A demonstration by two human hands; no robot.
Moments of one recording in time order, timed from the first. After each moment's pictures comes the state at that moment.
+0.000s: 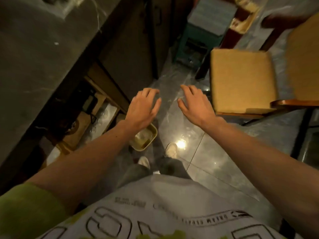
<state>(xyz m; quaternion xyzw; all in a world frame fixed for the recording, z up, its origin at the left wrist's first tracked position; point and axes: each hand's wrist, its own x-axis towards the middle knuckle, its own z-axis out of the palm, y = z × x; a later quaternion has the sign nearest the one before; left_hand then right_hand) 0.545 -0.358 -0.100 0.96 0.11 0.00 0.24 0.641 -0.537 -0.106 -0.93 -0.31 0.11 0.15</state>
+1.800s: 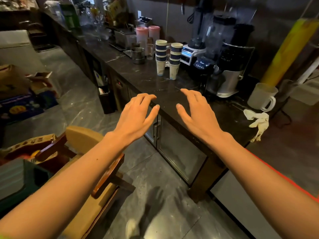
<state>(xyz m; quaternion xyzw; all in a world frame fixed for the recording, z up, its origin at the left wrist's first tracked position) 0.761 -1.027 0.182 0.82 -0.49 0.12 0.28 0.622 -1.187 0.190 -0.93 0.19 -0.29 0.13</state>
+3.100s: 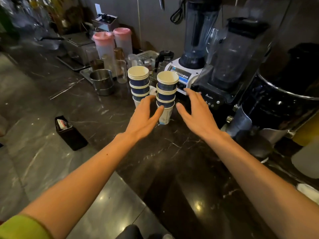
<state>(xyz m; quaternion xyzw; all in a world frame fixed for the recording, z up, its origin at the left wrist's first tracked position) 1.166 -1.466 0.159 0.75 -0.50 -0.07 0.42 1.016 -1.580 0.181 -0.88 0.33 -0.25 0.24</state>
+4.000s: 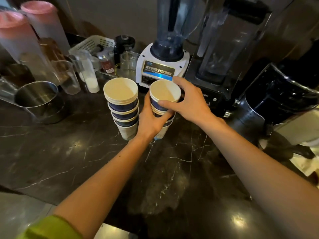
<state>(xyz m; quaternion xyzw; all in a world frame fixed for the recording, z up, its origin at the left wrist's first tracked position) 1.298 -1.626 0.095 0.57 -0.51 -0.33 0.55 1.169 -1.678 0.169 -0.79 0.50 -0.25 0.25</state>
